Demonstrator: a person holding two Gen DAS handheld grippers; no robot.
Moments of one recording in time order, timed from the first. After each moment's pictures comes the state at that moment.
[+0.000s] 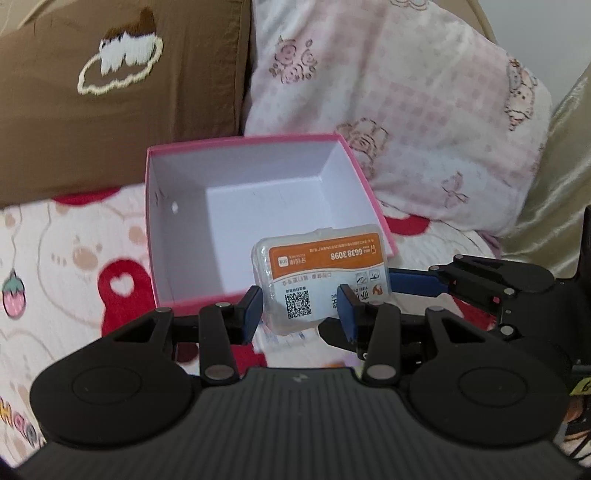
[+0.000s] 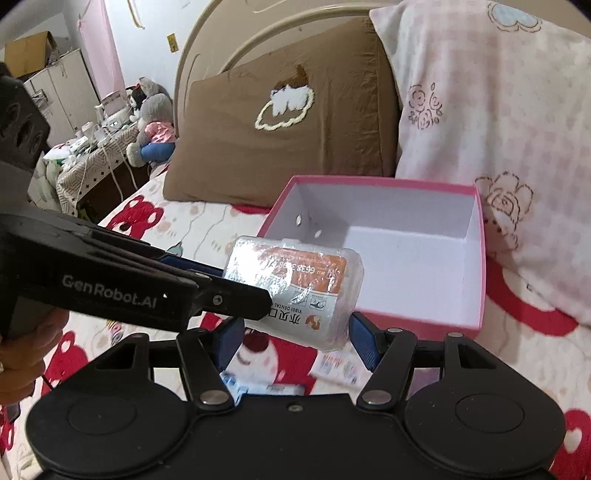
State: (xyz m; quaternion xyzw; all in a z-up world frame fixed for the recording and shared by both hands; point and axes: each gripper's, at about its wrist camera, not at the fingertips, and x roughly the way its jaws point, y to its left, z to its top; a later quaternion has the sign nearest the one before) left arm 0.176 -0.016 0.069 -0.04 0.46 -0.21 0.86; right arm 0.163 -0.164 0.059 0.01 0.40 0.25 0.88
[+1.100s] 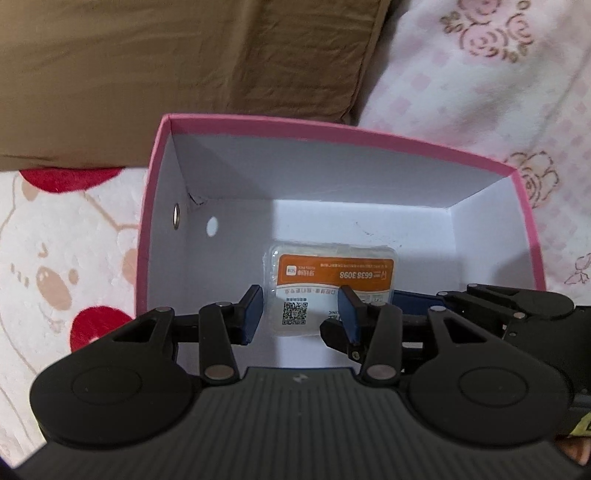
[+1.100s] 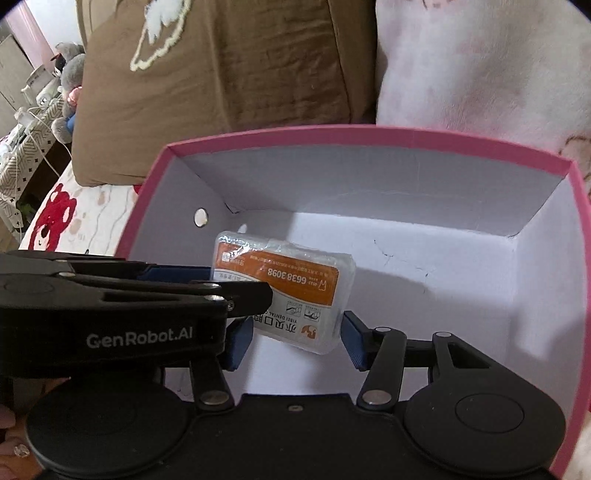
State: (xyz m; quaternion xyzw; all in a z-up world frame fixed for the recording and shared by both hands) left arm 0.357 0.003 -0.071 -0.10 0.55 -0.11 0.82; right arm 0.357 -0.129 -0.058 0.02 0.54 0.22 0.82
